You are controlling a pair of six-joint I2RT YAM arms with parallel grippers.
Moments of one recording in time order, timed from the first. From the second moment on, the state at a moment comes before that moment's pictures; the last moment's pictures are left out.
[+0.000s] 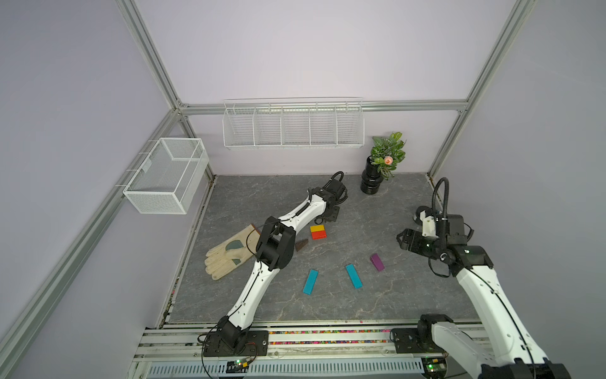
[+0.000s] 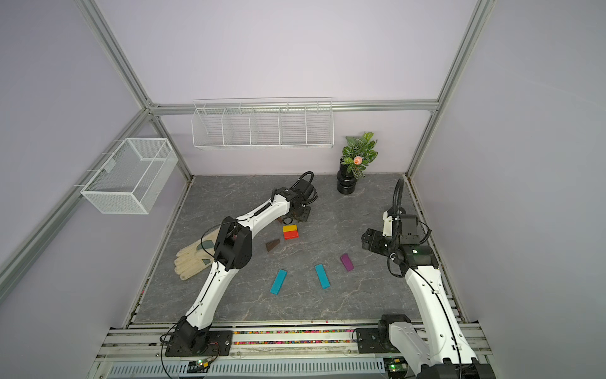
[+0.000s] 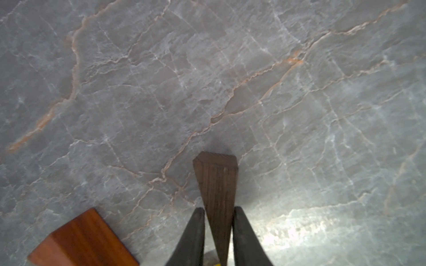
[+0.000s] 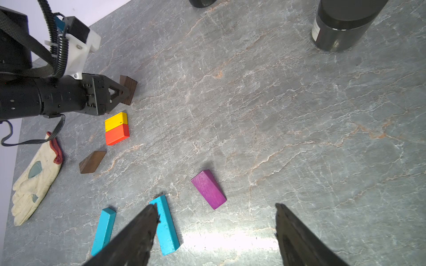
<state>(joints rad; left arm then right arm) -0.71 2.50 2.25 -0.92 -0.19 -0.25 0.02 0.95 0.86 -0.78 -0.20 0.32</state>
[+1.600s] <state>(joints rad) -0.71 1.84 1.47 -0.61 0.08 -0.49 0.33 1.52 0.95 -0.83 -0.12 0.21</state>
